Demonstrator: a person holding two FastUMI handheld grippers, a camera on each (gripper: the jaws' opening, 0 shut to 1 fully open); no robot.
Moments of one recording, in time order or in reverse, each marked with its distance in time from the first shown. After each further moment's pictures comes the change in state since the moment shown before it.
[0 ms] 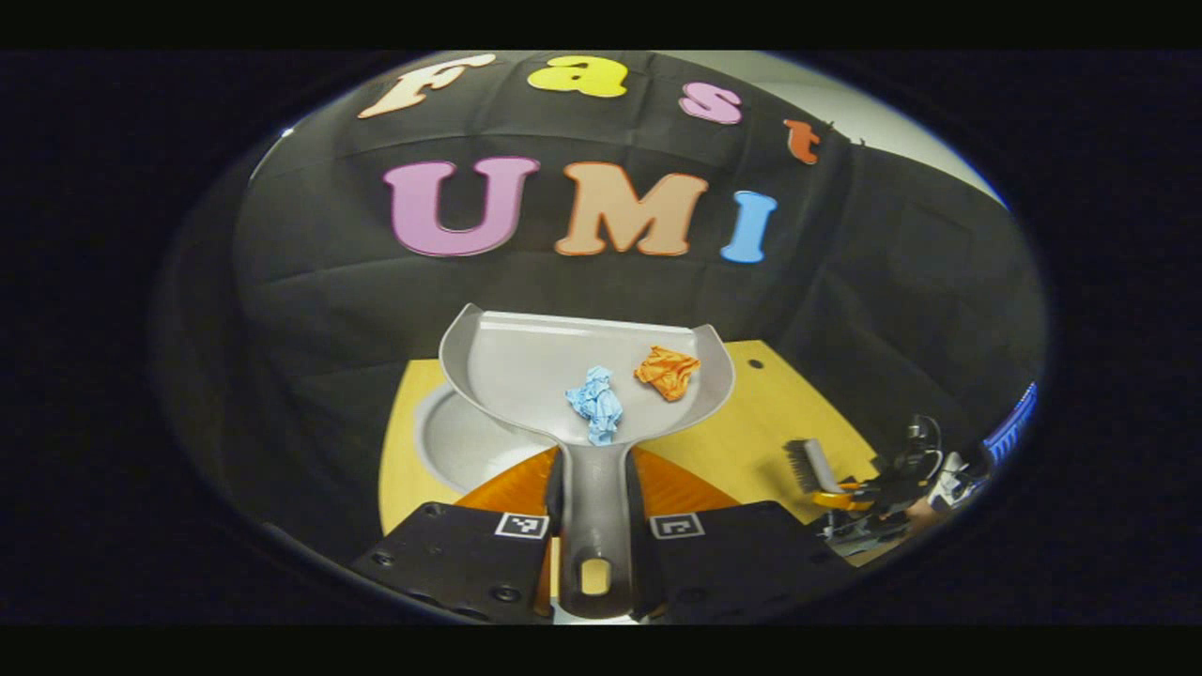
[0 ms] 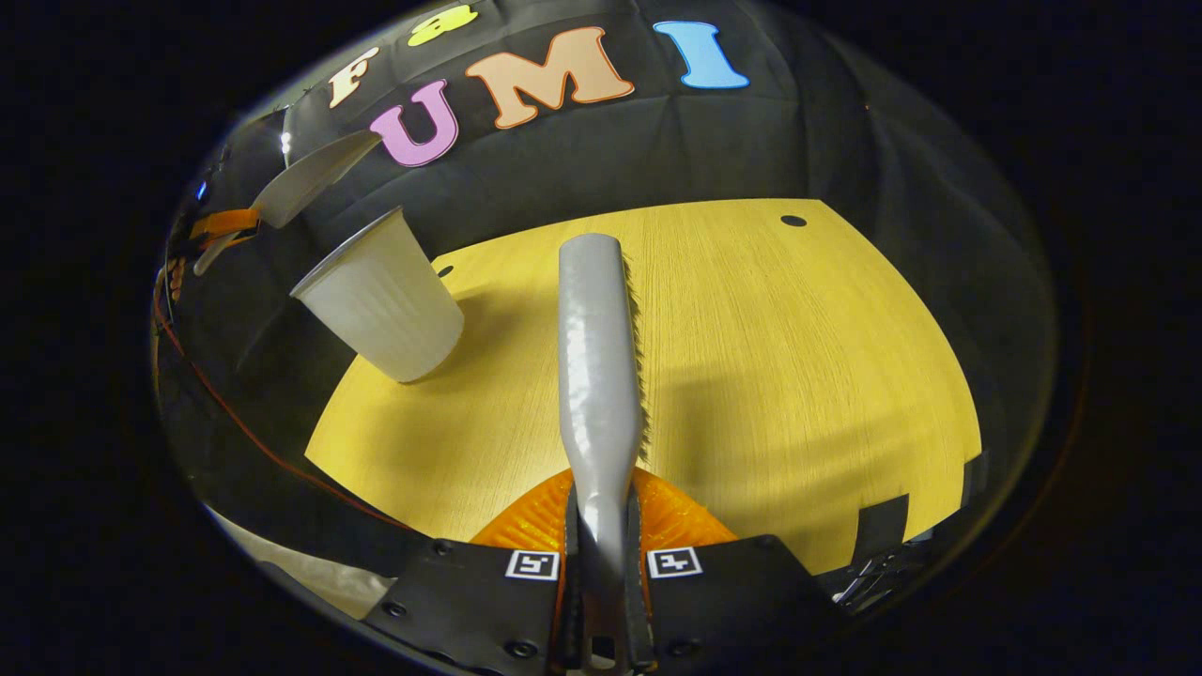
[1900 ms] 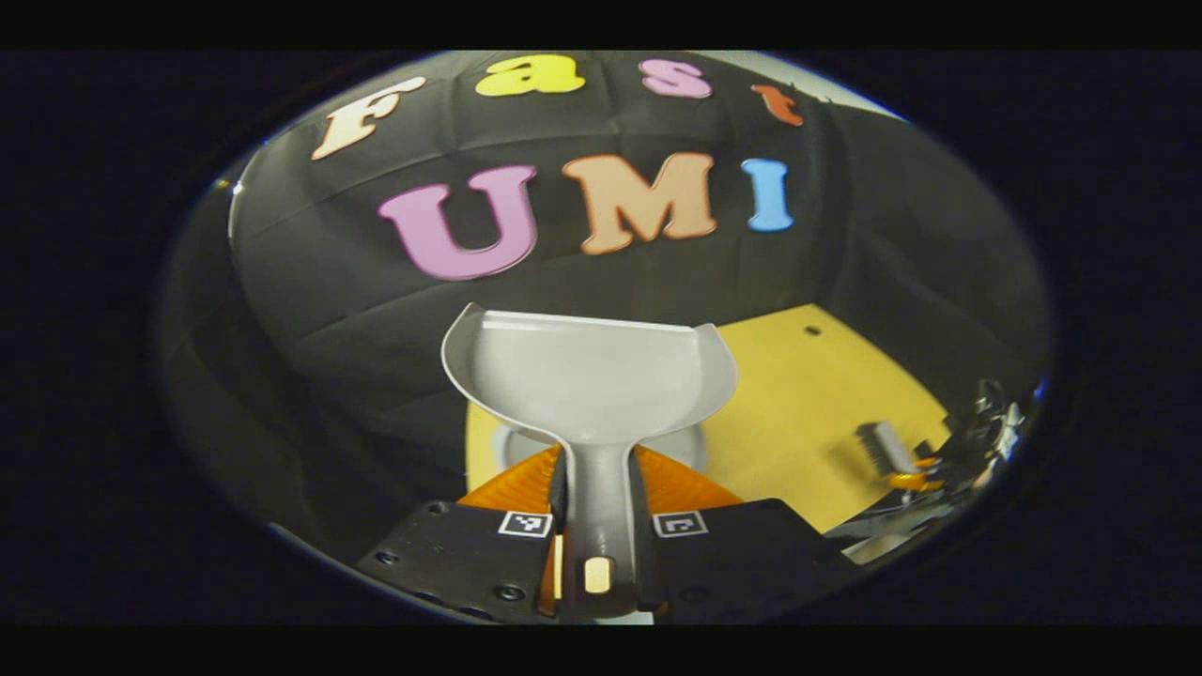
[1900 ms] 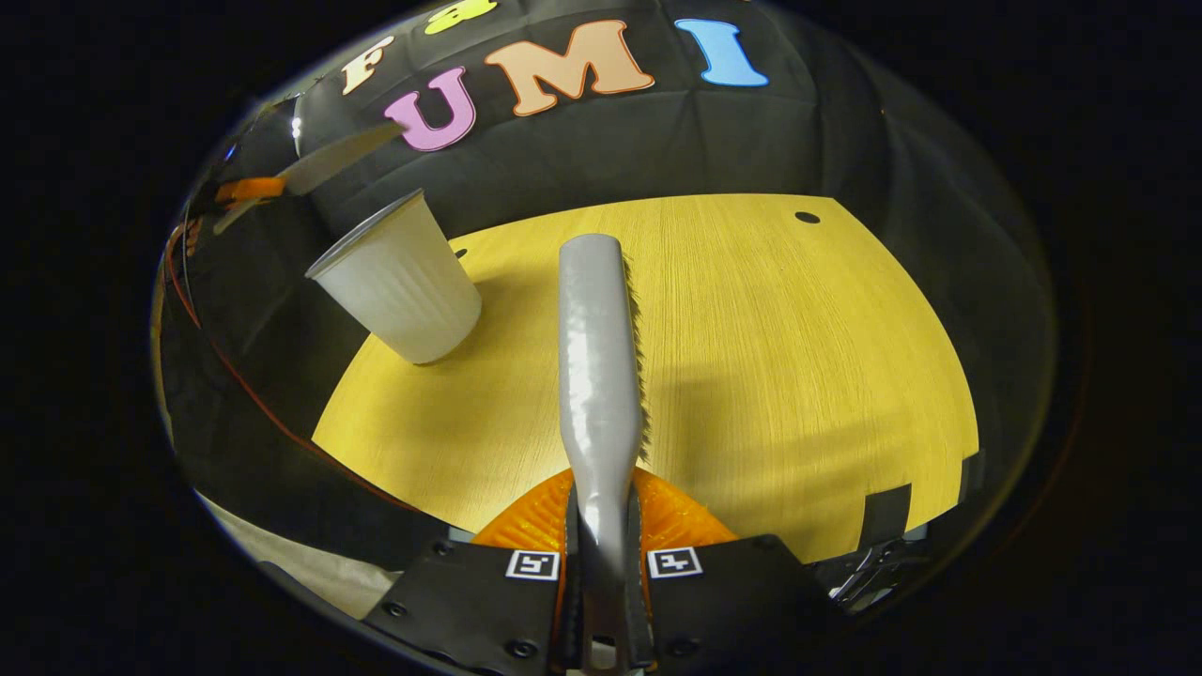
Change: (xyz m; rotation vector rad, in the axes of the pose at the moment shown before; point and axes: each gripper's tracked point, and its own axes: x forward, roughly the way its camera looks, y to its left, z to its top) left arm 0.007 -0.051 0.026 0.148 -0.028 0.000; right arm -0.006 0.008 -0.003 -0.066 0.031 0.026
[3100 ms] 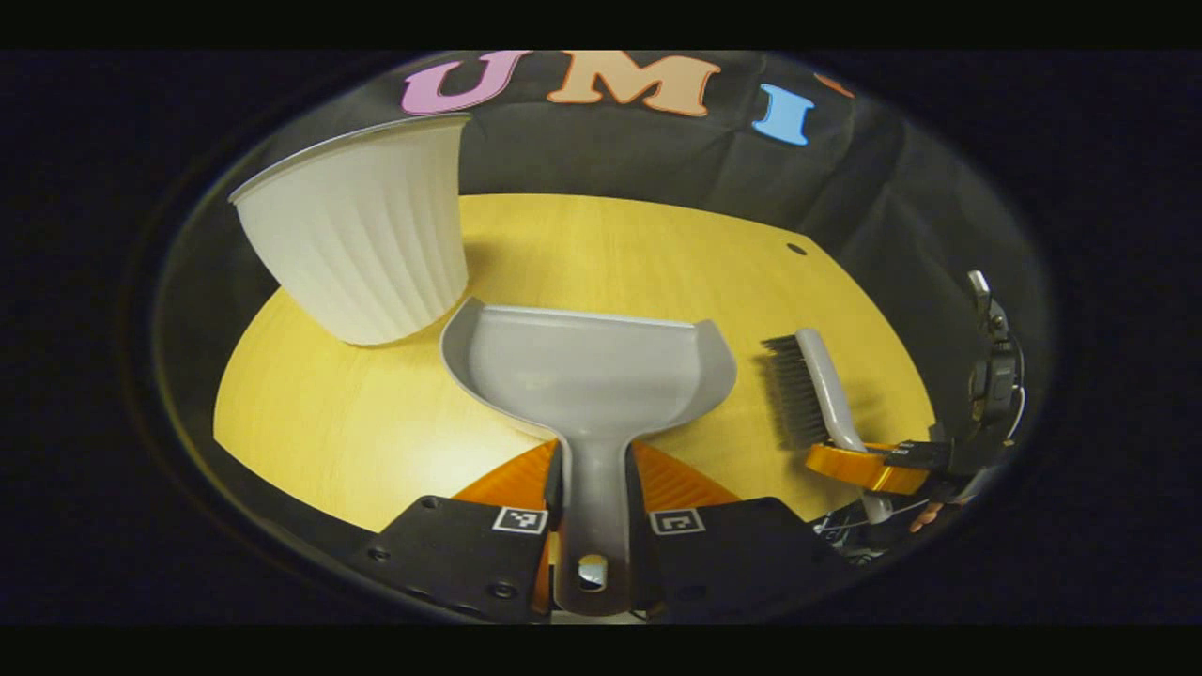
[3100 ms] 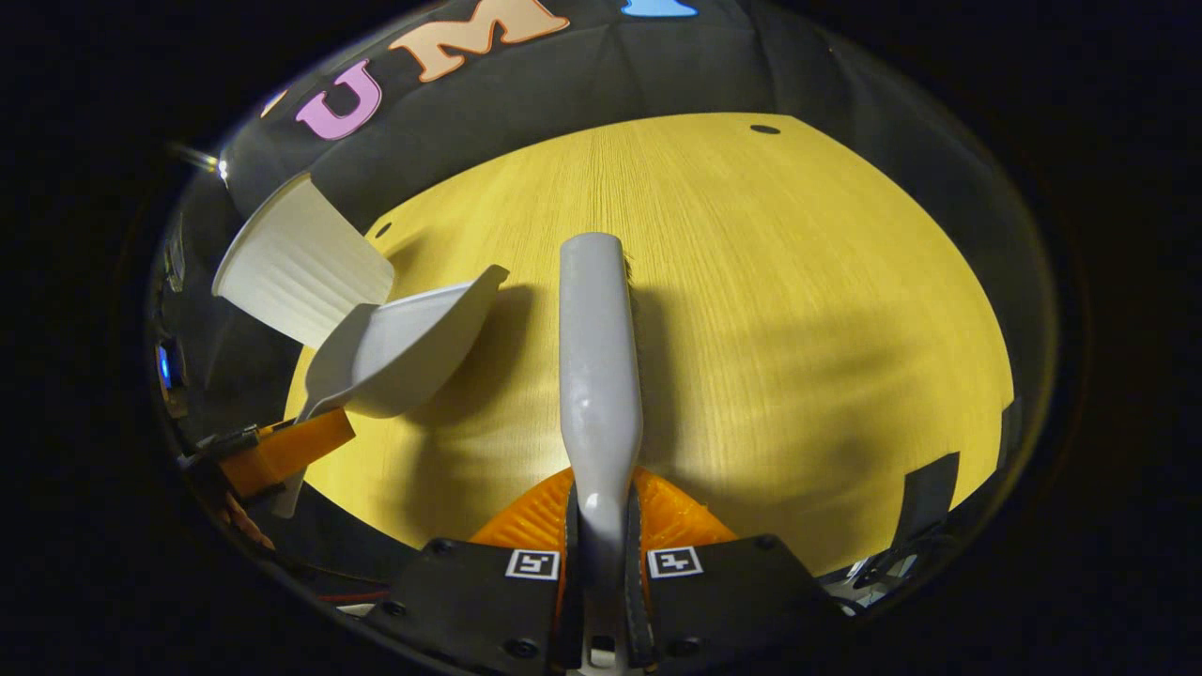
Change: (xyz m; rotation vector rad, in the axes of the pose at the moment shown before) left arm 0.097 -0.221 -0.279 -0.347 0.298 0.072; right arm 0.097 -0.048 -0.036 0.147 0.200 -0.050
